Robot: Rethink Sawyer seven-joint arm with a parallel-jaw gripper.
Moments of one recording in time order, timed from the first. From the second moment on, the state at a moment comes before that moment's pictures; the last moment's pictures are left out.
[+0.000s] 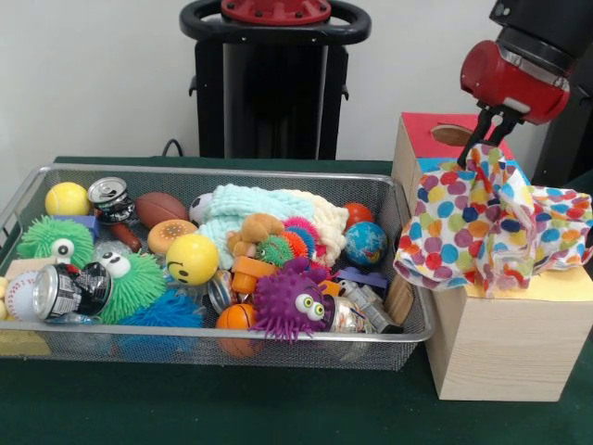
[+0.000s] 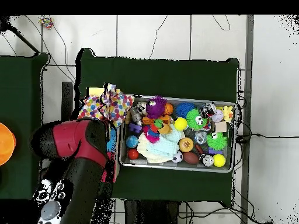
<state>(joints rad) 0.47 -0.48 -0.52 1.37 0.05 0.67 1.70</state>
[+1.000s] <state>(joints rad) 0.38 -0.46 -0.44 1.32 0.08 0.67 1.71</state>
